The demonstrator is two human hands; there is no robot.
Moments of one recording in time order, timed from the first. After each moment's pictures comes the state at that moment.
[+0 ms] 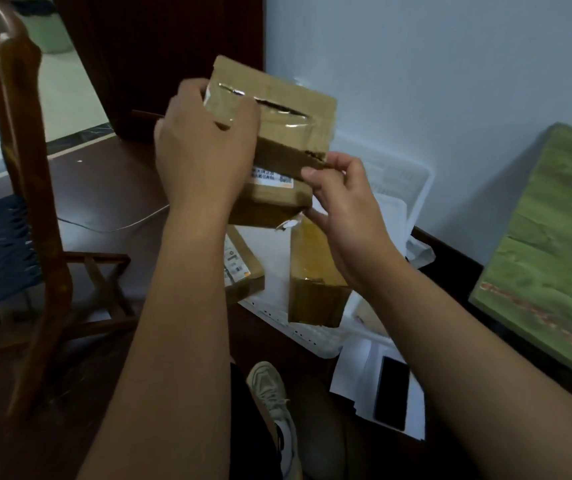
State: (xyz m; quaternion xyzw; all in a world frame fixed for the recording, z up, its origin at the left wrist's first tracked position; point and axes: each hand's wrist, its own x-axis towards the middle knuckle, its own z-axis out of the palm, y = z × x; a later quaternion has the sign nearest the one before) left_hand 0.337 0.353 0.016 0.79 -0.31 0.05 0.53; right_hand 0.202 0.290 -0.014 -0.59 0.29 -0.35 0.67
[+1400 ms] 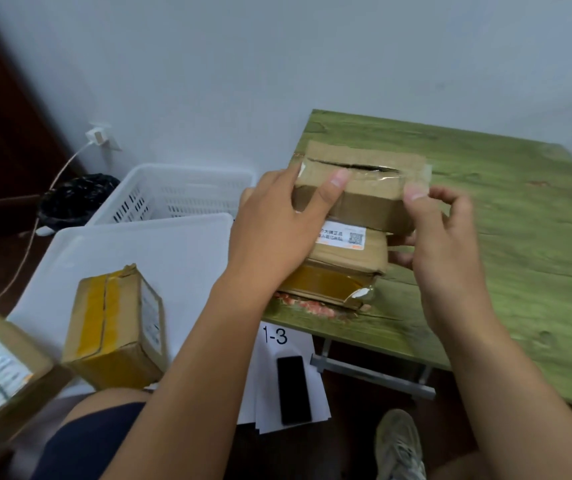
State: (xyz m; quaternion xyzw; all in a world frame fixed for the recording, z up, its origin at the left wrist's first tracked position) left_hand 0.036 0.208 0.006 0.64 -0.63 -0.17 0.40; right_hand -0.129 0.219 0.000 -0.47 0.54 -0.58 0.39
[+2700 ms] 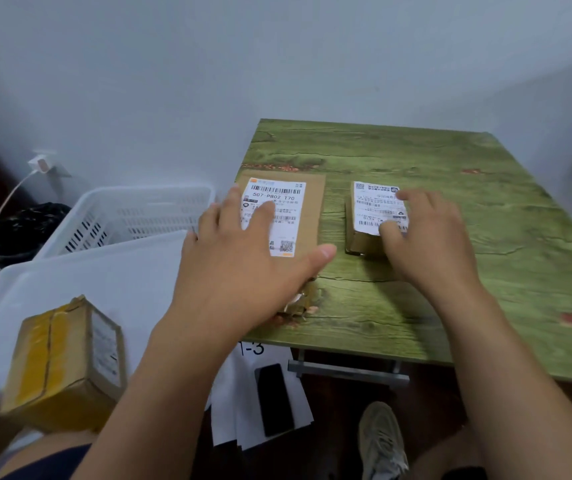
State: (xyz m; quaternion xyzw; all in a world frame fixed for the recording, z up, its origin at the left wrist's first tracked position) left_hand 0.006 0.245 0.028 0.70 -0.70 -0.09 0.12; right_hand -0.211 0.193 -0.012 -0.64 0.72 -0.27 0.01
